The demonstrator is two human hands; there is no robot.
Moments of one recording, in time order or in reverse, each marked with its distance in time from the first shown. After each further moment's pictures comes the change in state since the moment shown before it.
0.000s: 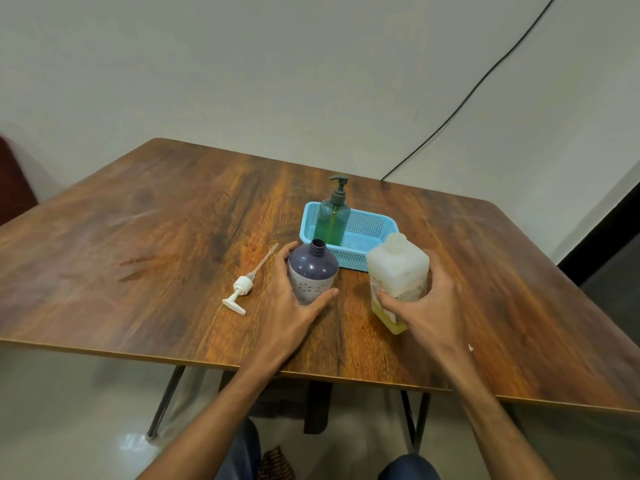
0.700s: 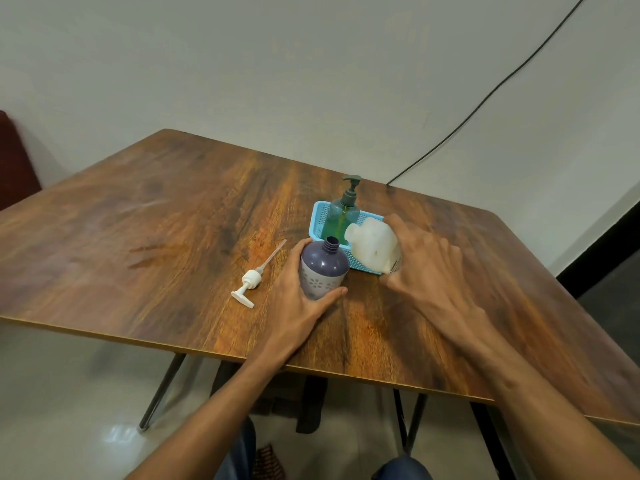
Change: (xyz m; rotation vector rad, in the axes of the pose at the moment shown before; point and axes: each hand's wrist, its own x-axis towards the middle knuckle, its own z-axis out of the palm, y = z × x) left_hand 0.001 0.002 -0.003 -0.011 0.008 0.030; right_hand 0.044 -0.064 0.000 -0.850 -0.219 -0.333
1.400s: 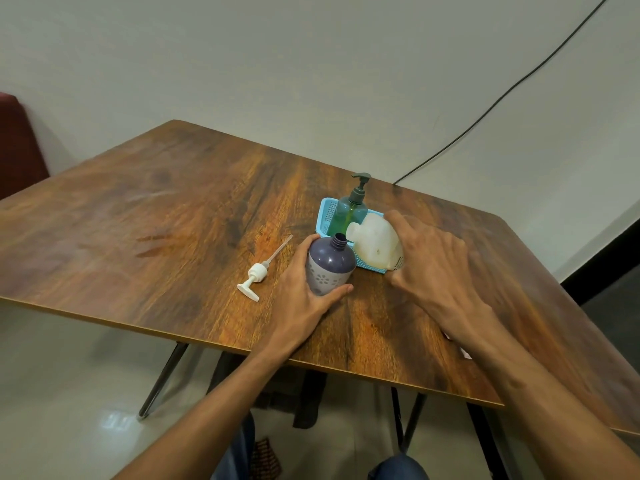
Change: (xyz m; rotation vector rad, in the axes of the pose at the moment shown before) left_hand 0.001 -0.002 0.000 -0.007 0.003 -0.001; right_hand 0.006 -0.004 -0.001 -0.131 0.038 -0.104
